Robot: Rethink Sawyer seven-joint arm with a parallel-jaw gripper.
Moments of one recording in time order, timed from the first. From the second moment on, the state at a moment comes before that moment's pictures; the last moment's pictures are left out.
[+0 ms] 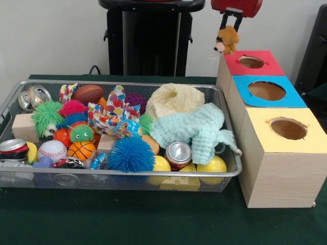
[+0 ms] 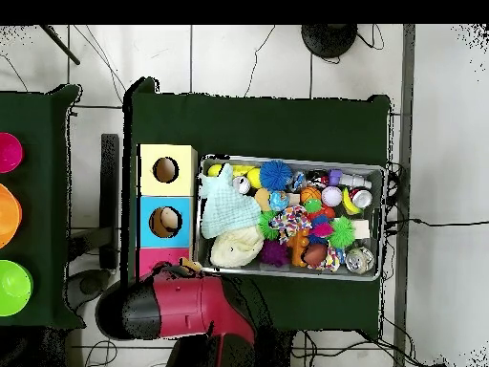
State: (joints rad) arm 0.15 -0.91 -0.16 1.97 -0.10 0.56 1.97
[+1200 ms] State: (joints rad) arm 0.27 -0.84 -0.21 1.97 0.03 0.44 1.97
